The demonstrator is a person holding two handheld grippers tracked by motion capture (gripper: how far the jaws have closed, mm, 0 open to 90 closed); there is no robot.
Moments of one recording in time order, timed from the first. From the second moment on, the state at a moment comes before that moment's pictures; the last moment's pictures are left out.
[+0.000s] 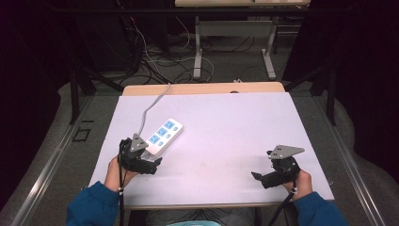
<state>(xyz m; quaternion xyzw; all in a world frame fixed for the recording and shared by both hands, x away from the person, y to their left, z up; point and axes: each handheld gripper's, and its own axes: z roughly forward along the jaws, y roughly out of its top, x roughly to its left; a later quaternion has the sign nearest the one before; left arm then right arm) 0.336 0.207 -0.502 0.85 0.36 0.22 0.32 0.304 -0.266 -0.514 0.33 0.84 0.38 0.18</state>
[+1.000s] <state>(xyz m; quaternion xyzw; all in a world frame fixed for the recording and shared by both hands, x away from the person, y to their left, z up) 0.296 0.232 -0.508 0.84 0.35 0.23 0.35 0.304 -0.266 -0.514 0.33 0.85 0.38 0.18</state>
